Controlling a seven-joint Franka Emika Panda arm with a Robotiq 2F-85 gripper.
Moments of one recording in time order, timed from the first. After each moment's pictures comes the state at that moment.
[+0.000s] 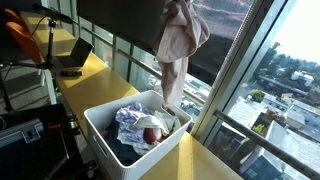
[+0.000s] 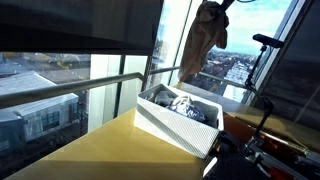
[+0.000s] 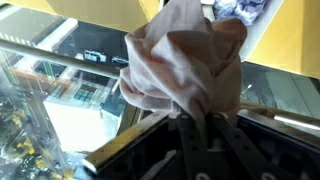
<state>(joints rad) -0.05 -0.25 -0.19 -1.94 0.01 2.16 -0.56</state>
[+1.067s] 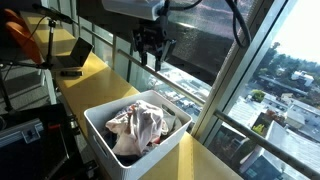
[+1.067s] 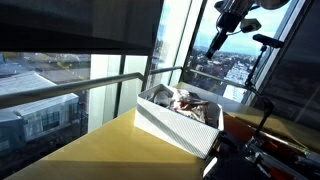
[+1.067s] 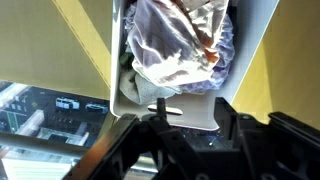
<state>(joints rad) -0.03 -0.18 -0.17 -2.16 0.02 2.18 -0.52</state>
